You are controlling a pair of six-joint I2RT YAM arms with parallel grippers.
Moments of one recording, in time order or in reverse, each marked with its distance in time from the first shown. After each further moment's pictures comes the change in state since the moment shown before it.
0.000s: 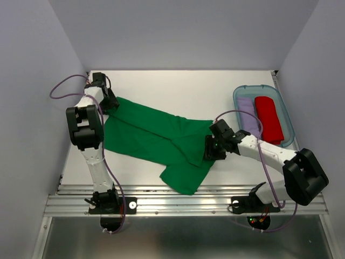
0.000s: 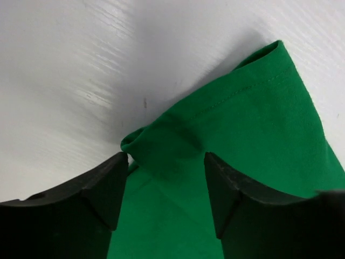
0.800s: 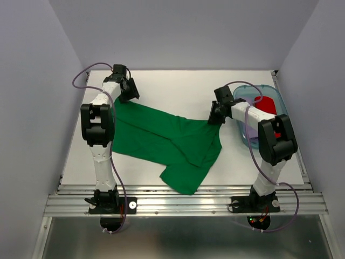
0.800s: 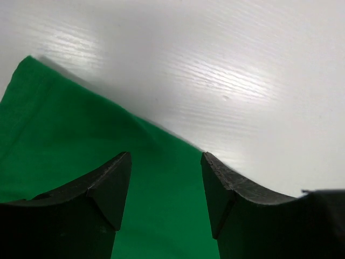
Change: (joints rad) left arm -0.186 0.035 0.136 0.047 0.138 -0.008; right arm -0.296 0.468 0.518 0.072 0.084 -0.077
